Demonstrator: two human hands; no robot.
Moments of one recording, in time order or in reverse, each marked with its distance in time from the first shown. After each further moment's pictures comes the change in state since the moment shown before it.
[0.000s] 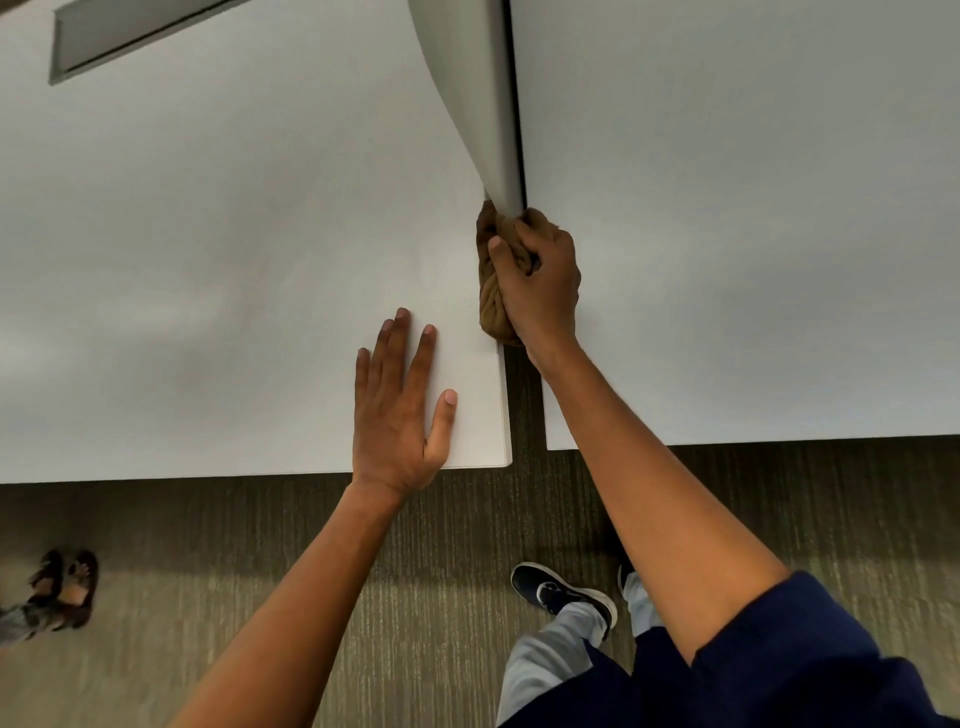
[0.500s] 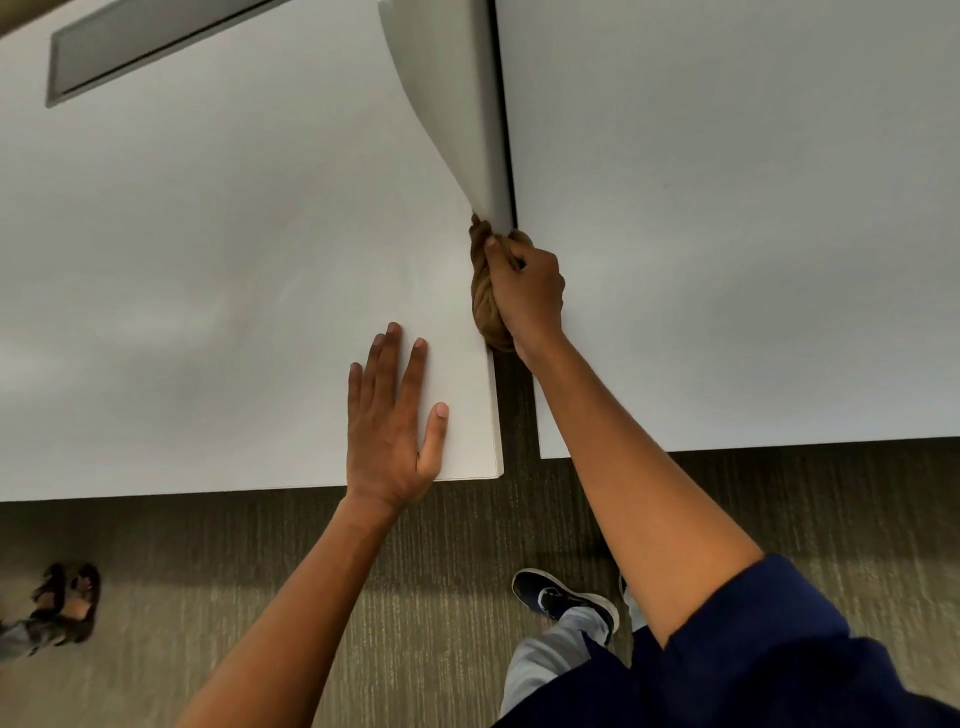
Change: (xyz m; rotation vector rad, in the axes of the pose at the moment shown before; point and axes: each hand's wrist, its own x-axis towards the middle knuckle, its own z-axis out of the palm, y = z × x) left_hand 0.001 0.000 -0.001 0.018 -0.016 -0.009; right_hand 0.016 -0.005 0.005 0.015 -0.055 0.211
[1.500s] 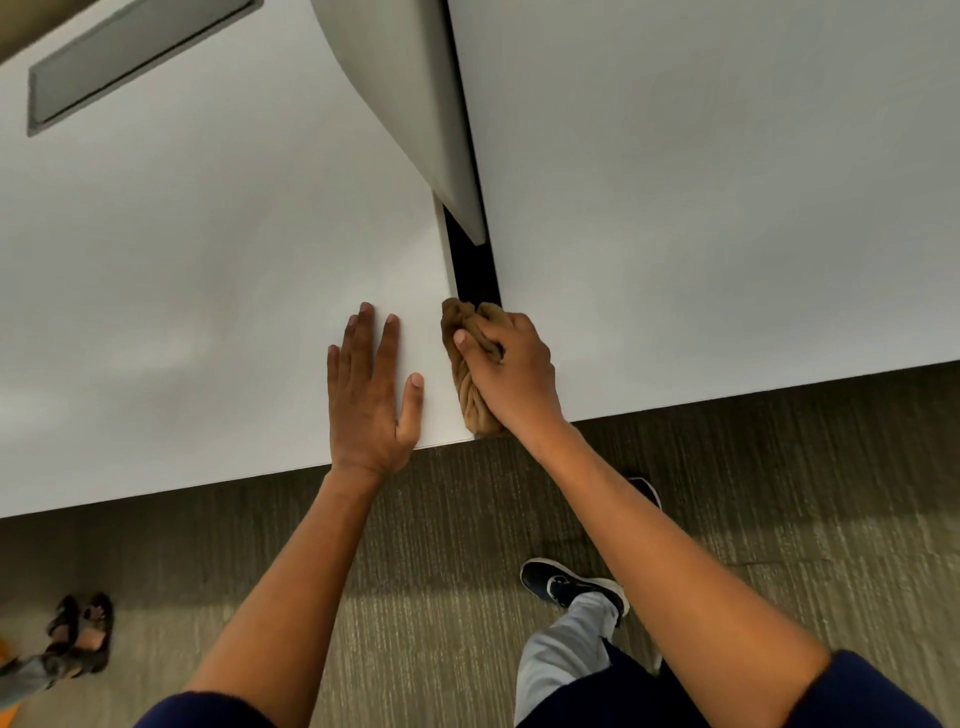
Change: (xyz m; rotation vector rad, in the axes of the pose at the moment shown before) left_hand -0.001 0.000 0.004 0.019 0.005 -0.001; right_hand -0.099 0.057 -0.043 -0.265 -0.127 -0.194
